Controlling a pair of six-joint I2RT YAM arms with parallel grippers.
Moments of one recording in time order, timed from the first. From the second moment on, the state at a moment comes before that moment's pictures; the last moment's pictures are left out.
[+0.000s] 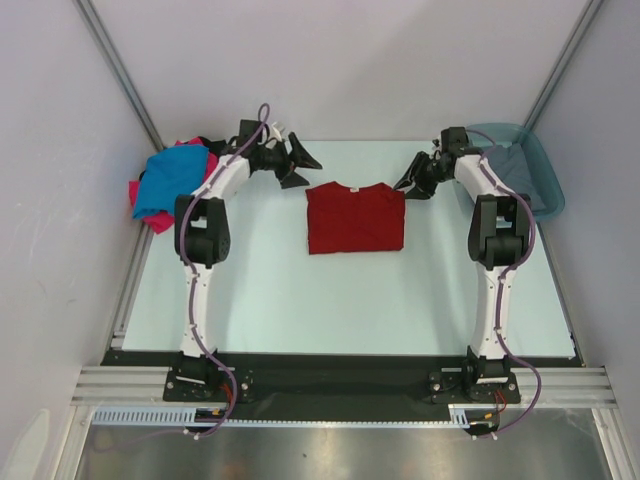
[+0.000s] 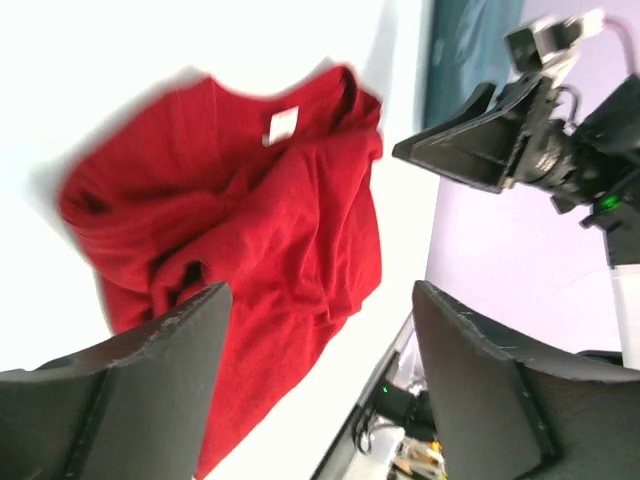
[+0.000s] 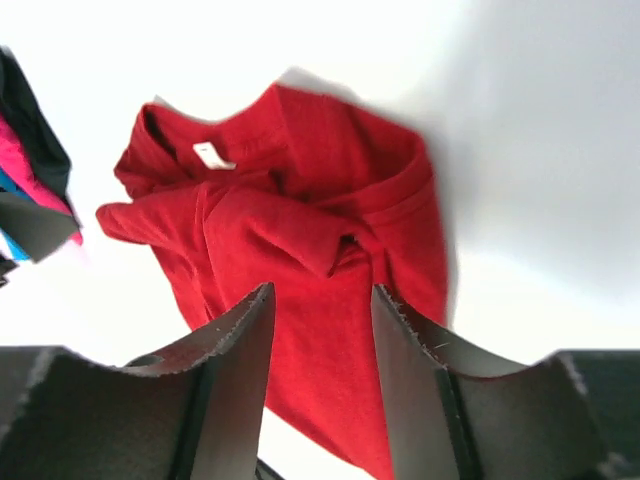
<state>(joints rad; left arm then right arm) -0.17 2.44 2.11 -0.47 0.86 -0.72 0.04 2.33 1.97 -0.67 -0.55 0.57</state>
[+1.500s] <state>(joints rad) -0.23 2.43 2.02 -0.35 0.90 -0.81 0.06 2.54 2.28 -0.79 -0.66 0.53</state>
